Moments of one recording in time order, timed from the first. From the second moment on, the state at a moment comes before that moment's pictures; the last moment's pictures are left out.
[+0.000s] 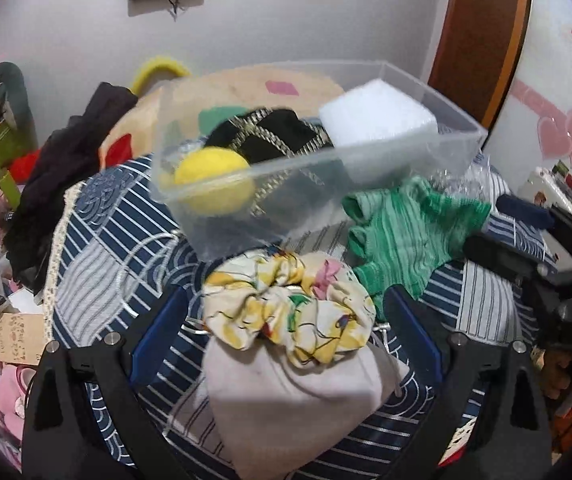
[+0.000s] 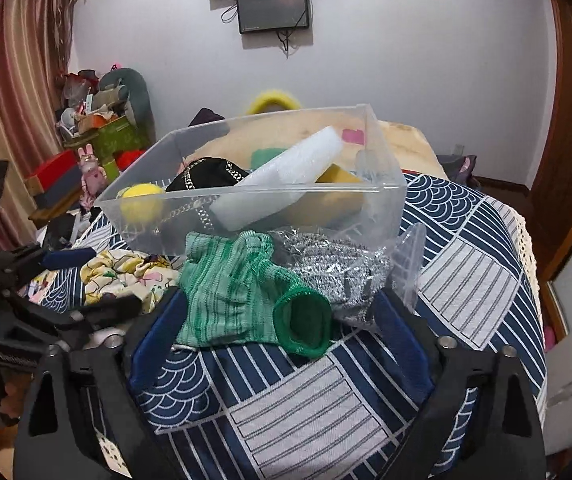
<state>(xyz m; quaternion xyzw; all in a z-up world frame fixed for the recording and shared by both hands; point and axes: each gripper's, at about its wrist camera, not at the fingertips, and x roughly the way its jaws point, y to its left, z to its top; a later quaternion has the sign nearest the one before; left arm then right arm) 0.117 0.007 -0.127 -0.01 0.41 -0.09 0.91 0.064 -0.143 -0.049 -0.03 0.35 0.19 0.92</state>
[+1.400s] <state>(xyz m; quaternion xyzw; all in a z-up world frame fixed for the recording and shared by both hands) 0.066 0.018 -0.115 -0.02 0.39 -0.11 0.91 0.030 -0.168 -0.055 -0.06 0.42 0.22 0.88</state>
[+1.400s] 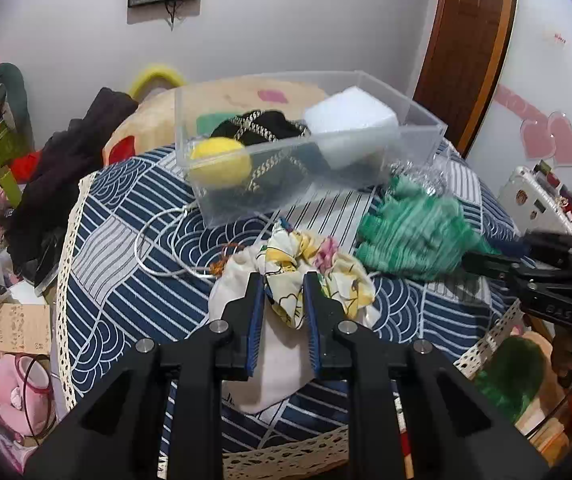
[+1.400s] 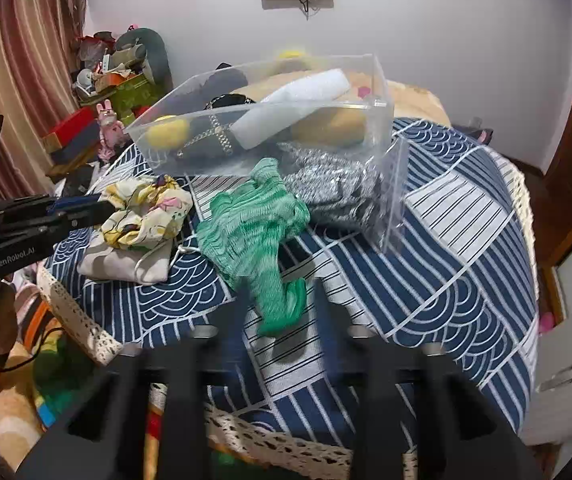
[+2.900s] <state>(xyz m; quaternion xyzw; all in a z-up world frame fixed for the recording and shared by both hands) 0.078 0.003 -0.100 0.00 0.37 -0.12 0.92 0.037 -0.145 -0.024 -0.03 0.35 0.27 0.90</state>
